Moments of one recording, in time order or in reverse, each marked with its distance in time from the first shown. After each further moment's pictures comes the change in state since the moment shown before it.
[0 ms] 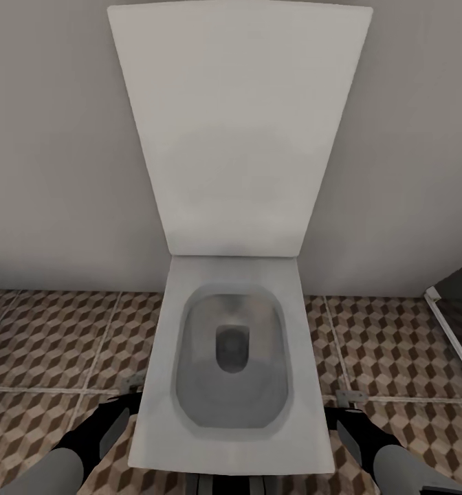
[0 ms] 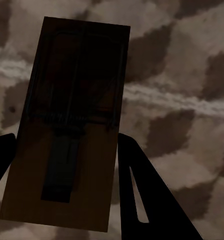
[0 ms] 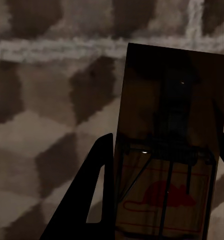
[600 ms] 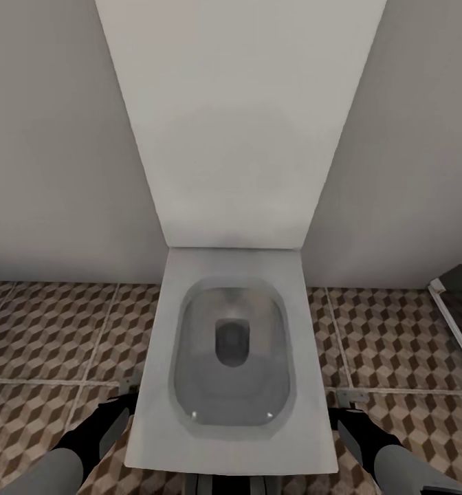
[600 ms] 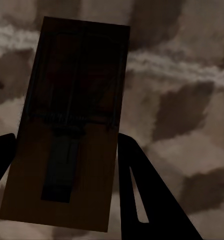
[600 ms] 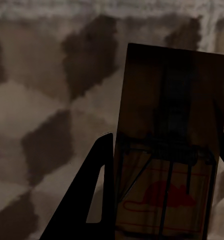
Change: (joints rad) left arm 0.000 0.001 -0.001 0.001 0.000 0.000 0.000; right arm 0.000 -0.003 0.000 0.000 0.000 0.001 0.000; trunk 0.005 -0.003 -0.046
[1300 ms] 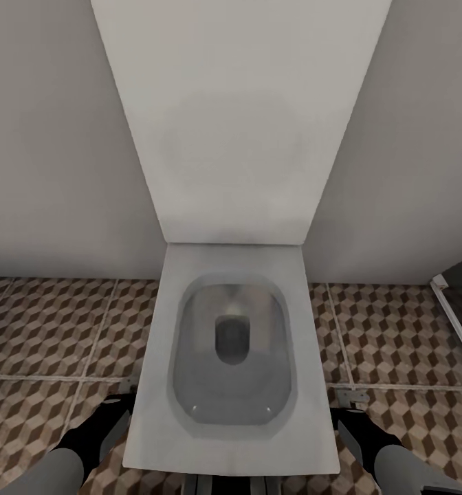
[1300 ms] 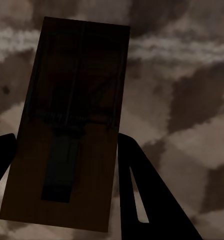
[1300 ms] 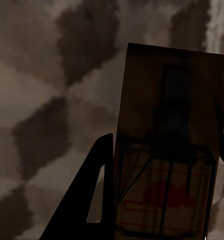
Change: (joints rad) left arm 0.000 -0.003 0.004 0.002 -0.124 -0.001 -0.001; right arm 0.000 -0.001 0.000 0.000 0.000 -0.001 -0.001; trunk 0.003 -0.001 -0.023
